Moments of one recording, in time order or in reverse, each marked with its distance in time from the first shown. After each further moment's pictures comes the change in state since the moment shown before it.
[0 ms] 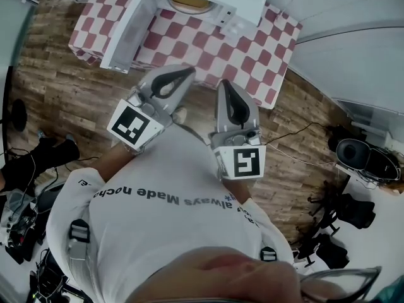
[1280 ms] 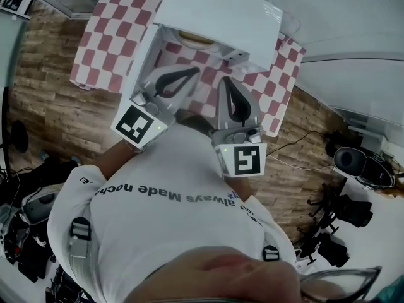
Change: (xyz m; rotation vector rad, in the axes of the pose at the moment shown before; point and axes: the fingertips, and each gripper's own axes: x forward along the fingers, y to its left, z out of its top) left arm 0.059 0.201 0.030 0.005 -0.046 -0.061; right arm 0.216 -0.025 0.022 -0.052 -0.006 -0.033
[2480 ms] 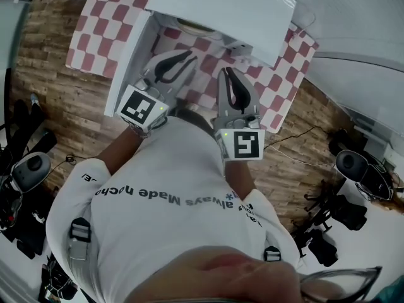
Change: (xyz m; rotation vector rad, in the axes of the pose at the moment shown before) left arm 0.053 0.041 -0.095 -0.066 0.119 0.147; right arm 0.023 -0.063 -0.091 0.080 0.128 0.048
